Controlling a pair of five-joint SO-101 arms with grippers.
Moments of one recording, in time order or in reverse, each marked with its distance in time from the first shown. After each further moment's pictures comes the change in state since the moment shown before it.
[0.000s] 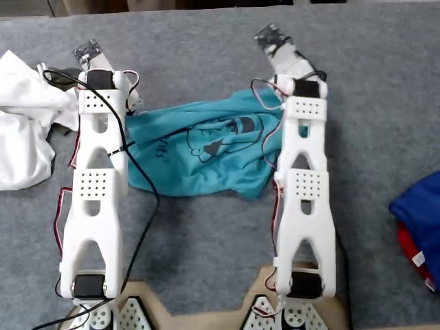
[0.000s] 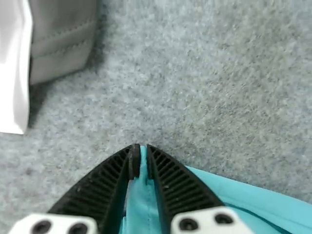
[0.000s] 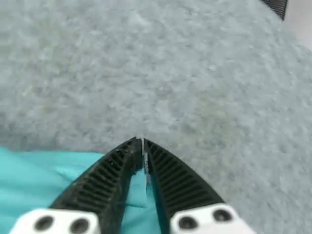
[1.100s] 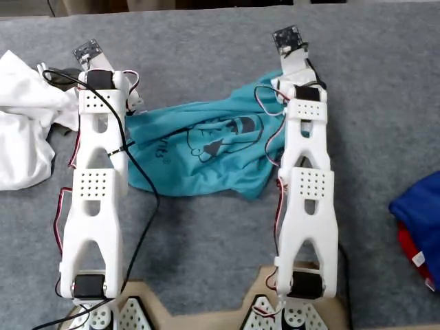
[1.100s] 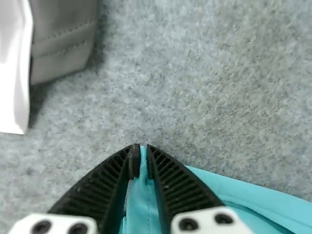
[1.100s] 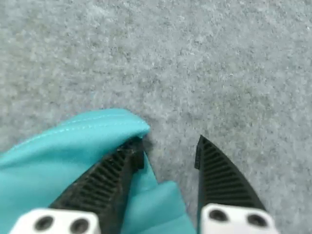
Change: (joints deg) left arm 0.0 0.0 0.0 0.0 0.0; right arm 1.1 -3.5 19.5 -15.9 -14.3
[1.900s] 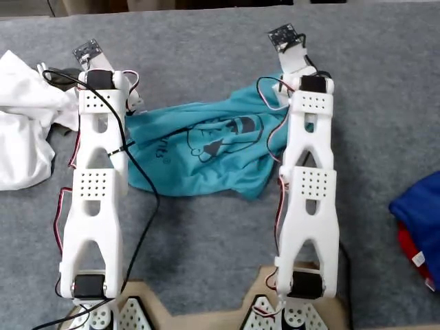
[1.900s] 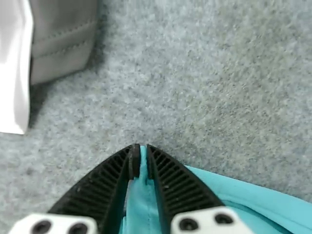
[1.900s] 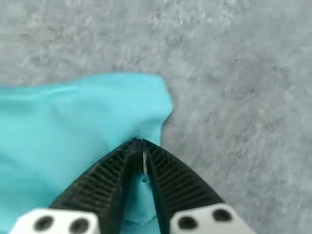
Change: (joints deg) left arm 0.0 0.0 0.0 0.0 0.0; right arm 0.1 -3.3 -6.9 24.0 5.8
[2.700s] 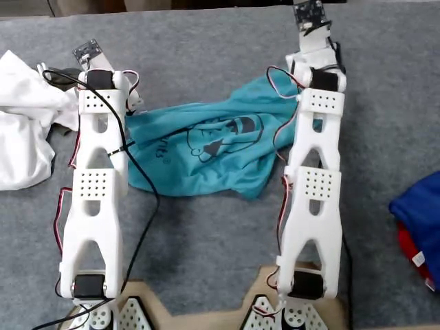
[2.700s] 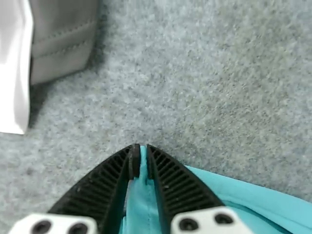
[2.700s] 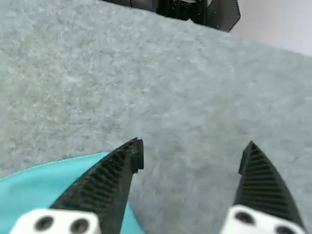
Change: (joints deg) left arm 0.0 0.0 0.0 0.0 0.0; right arm 1.5 0.0 -3.7 -18.5 -9.8
